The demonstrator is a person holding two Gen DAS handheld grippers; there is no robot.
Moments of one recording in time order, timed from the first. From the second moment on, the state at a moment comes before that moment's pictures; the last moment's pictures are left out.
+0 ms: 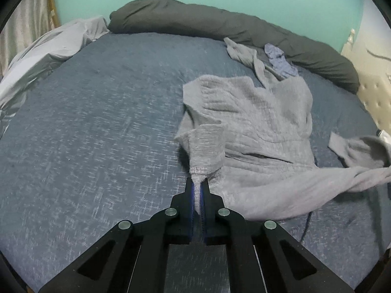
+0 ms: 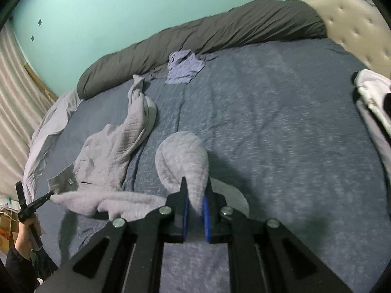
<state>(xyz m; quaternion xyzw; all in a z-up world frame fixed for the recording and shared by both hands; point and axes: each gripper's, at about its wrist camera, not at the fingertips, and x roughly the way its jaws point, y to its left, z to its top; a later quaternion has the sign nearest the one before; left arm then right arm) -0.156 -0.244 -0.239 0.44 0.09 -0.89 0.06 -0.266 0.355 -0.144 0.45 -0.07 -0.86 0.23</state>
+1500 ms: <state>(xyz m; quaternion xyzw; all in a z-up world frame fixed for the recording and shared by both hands) -0.141 -0.235 -0.277 0.50 0.08 -0.86 0.06 -0.311 0.420 -0.181 0.50 -0.04 -0.84 0.21</state>
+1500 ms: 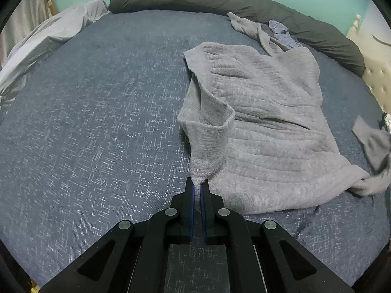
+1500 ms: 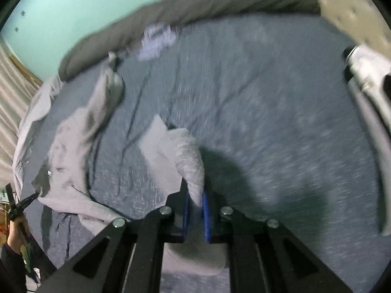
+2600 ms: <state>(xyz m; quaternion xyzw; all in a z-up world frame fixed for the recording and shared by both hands) -0.142 -0.220 -0.282 0.53 0.06 -0.85 0.06 -0.314 0.477 -0.200 0.55 -0.03 -0.82 0.17</state>
